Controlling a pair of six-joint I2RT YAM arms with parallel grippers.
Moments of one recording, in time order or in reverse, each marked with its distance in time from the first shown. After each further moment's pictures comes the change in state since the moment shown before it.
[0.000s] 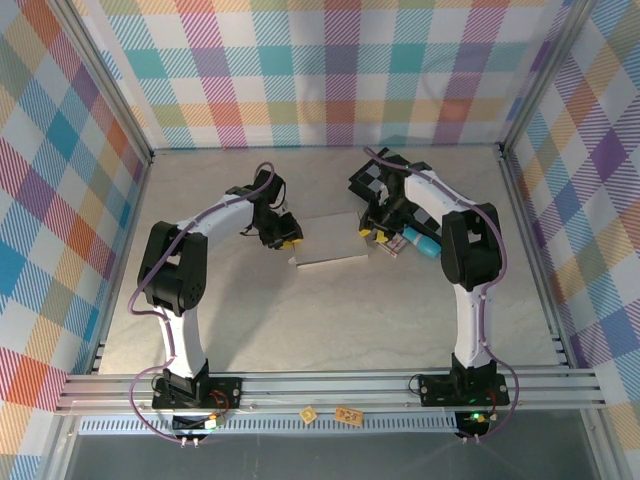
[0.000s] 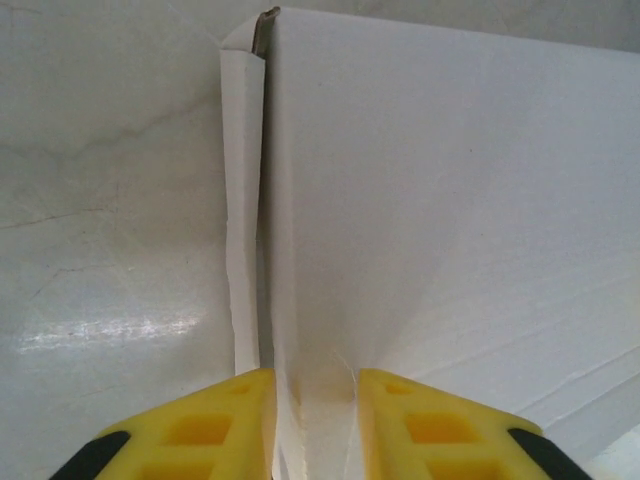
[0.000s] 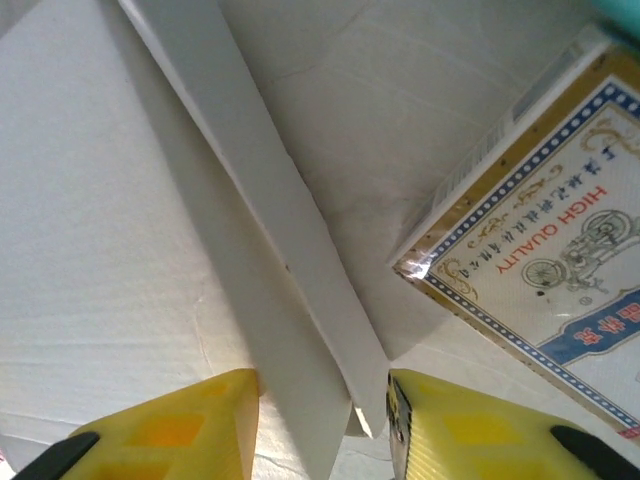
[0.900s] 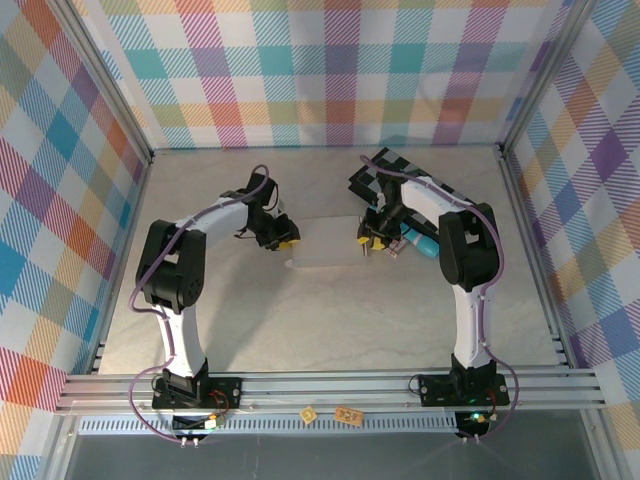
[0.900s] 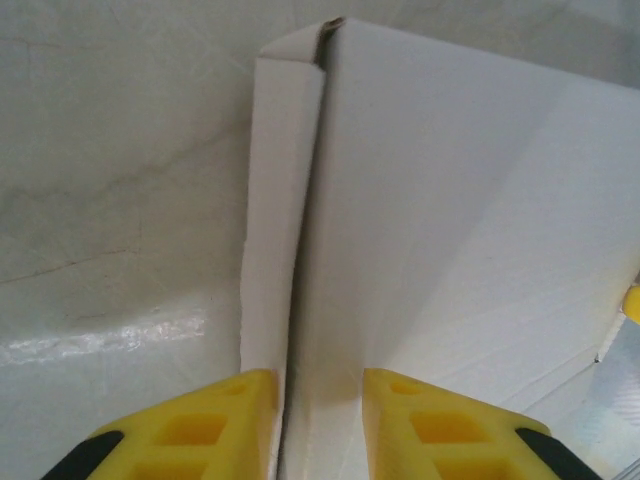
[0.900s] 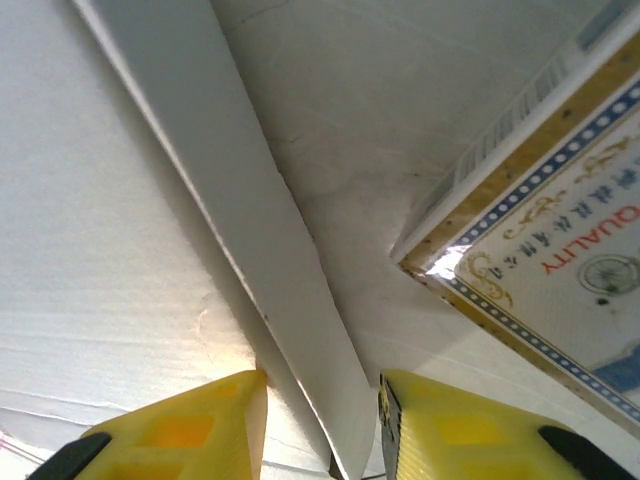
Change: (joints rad) left arm 0.042 0.014 -0.060 0.089 0.073 0.043; right arm 0.015 0.000 -0.072 0.055 -0.031 0.009
